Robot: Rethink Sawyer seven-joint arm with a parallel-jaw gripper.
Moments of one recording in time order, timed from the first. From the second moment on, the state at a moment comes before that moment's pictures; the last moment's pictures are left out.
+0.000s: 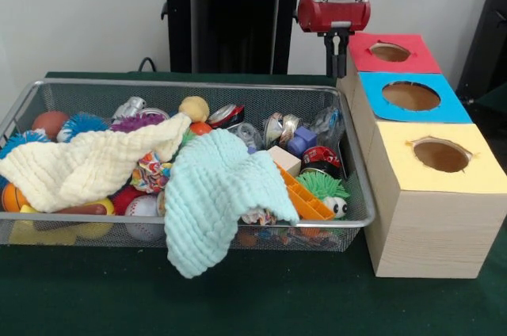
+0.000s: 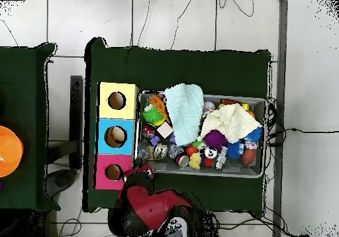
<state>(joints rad) -0.01 -0.72 -0.08 2.14 -0.43 -0.31 1.76</state>
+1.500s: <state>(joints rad) -0.10 -0.63 -0.07 2.12 -0.56 -0.31 1.76</state>
